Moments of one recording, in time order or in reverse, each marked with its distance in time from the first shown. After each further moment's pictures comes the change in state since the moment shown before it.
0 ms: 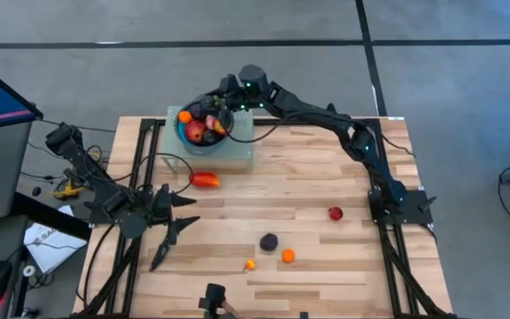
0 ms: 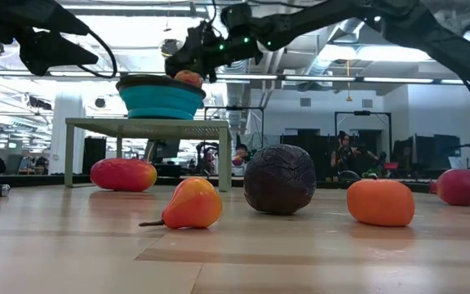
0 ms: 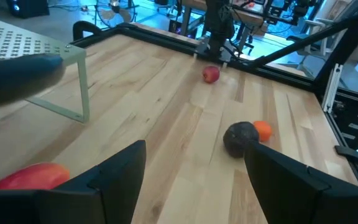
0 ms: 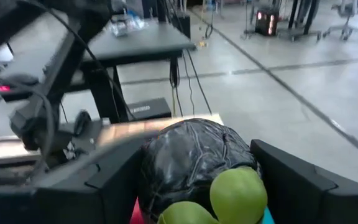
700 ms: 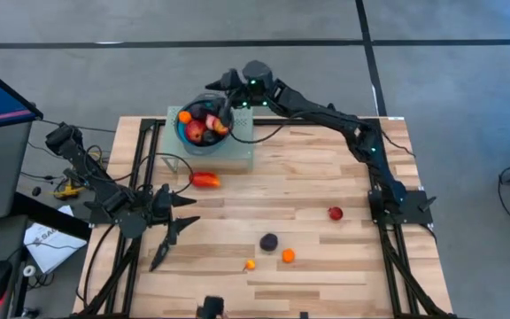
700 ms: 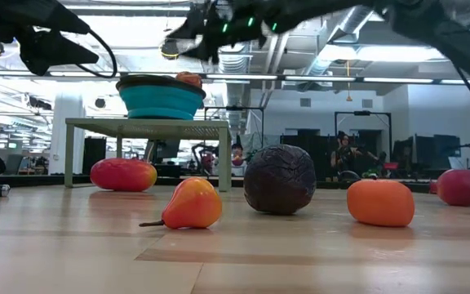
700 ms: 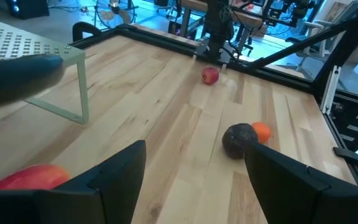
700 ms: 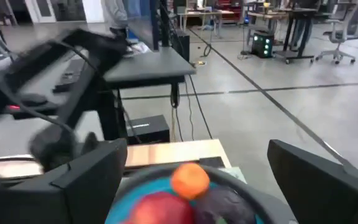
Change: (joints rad) left arm 0.000 0.000 0.000 0.010 -0.001 0.005; right arm 0.031 -0.078 -0.002 -0.001 0.030 -0.005
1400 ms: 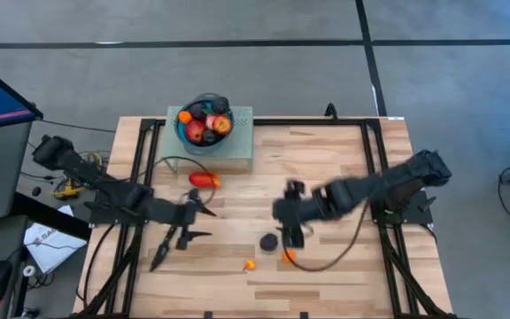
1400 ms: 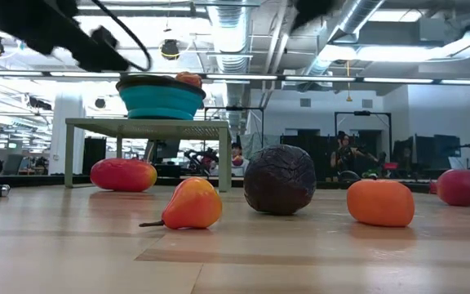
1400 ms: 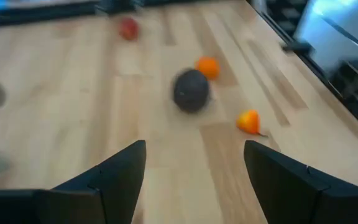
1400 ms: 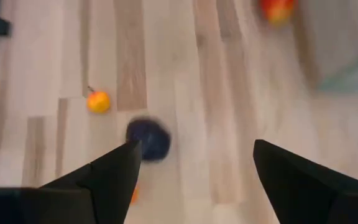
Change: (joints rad) left arm 0.342 0.219 0.088 0.108 0.700 0.545; right arm 0.773 -0.589 -0.704 -0.768 0.609 0.339
